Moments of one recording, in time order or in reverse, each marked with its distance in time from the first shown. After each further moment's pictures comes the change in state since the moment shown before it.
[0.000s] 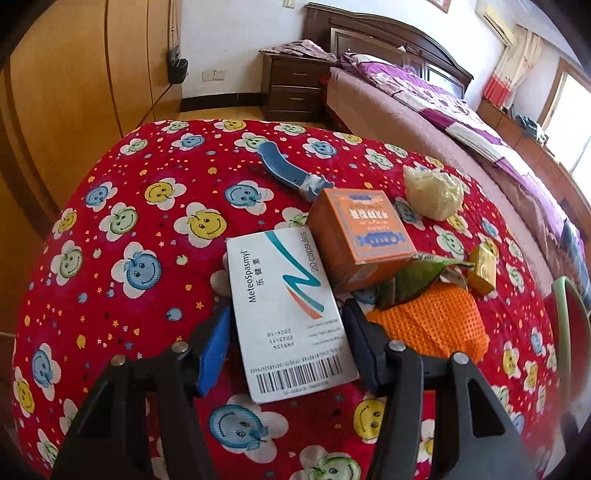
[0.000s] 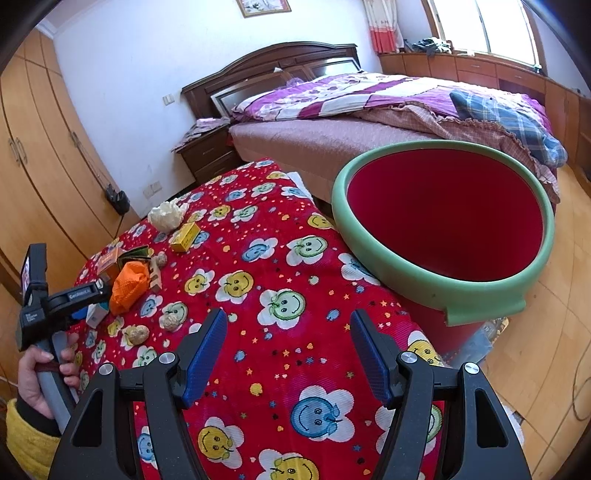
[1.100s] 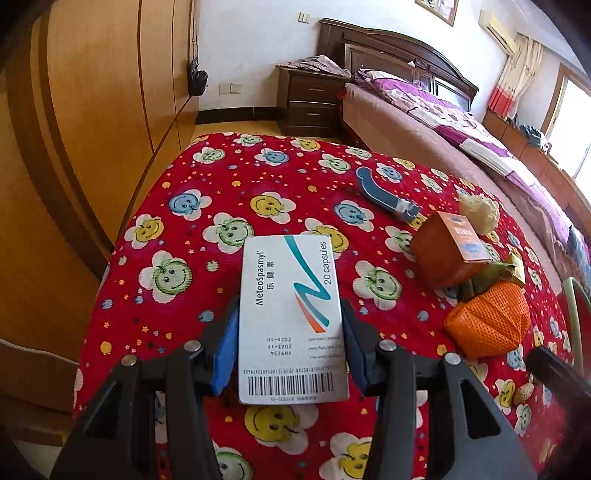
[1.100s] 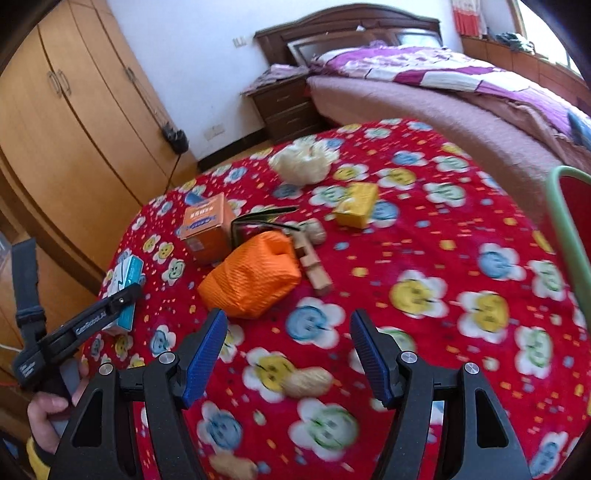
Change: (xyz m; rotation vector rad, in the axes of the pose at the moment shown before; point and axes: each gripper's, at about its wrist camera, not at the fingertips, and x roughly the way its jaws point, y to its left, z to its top) left arm -0.025 0.094 0.000 -0.015 -0.062 0.017; right arm 0.098 0.164 0.012 -0.172 0.202 0.182
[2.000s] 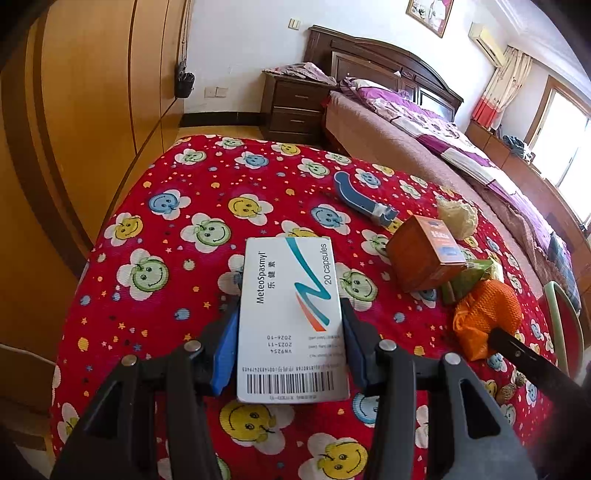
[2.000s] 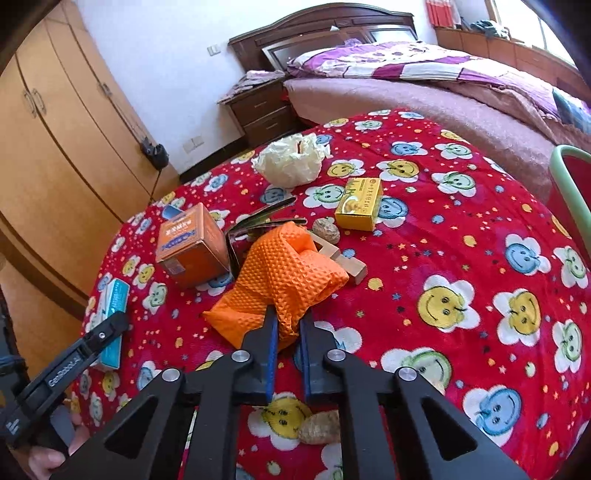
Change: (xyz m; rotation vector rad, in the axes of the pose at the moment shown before) left arm -0.003 -0.007 -0.005 -0.010 -0.032 -0.087; right arm 0.009 -0.005 0.004 0.096 -0.060 -0.043
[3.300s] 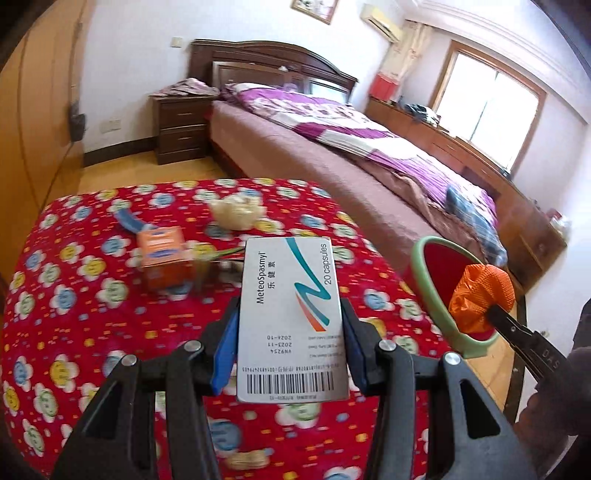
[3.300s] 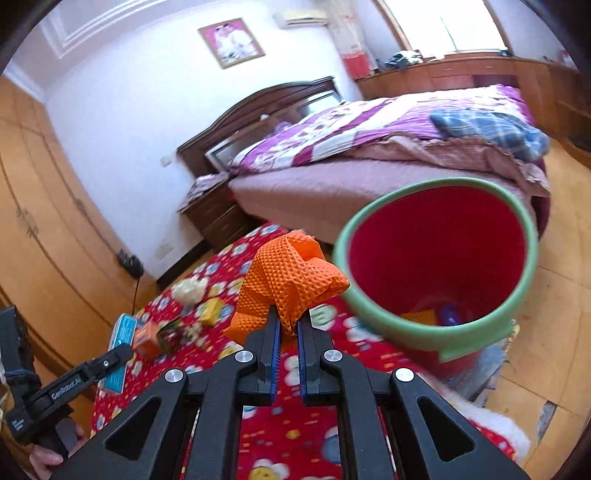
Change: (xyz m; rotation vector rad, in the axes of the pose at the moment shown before) left arm -0.074 -0.189 -0.021 0.249 -0.002 -0.307; right arm -0.174 -0.157 -0.021 0.243 -0.355 -0.088
